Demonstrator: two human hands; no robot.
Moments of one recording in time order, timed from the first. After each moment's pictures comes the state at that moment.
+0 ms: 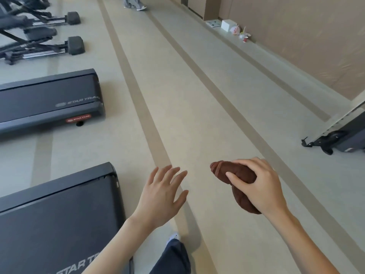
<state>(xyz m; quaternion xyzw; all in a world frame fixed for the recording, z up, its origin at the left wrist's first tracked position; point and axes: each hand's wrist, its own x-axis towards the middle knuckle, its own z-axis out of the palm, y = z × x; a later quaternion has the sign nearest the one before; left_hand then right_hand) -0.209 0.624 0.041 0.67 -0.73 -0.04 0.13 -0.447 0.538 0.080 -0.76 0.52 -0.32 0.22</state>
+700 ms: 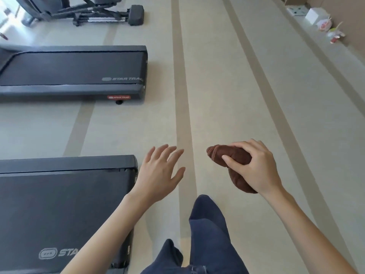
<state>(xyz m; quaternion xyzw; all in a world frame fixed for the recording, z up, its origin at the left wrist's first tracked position) -0.051 0.426 0.028 0.81 -0.58 -0.05 0.11 -0.245 0.265 0.056 -0.86 0.36 -0.26 0.26</state>
